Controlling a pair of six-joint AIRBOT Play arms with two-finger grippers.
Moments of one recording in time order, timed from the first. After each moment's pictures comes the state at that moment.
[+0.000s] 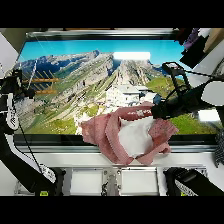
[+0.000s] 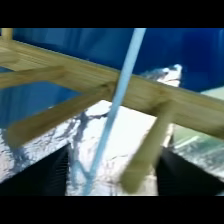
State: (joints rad) left arm 0.40 -2.02 1.72 1.94 -0.96 -1.56; right arm 0.40 -1.00 1.36 -1.45 1.63 1.74
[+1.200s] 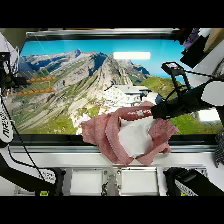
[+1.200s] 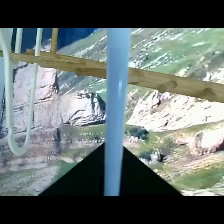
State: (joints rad) left arm 0.31 -1.72 1.73 1.94 -1.12 -1.55; right arm 0.40 -1.00 1.36 -1.46 1.63 1.74
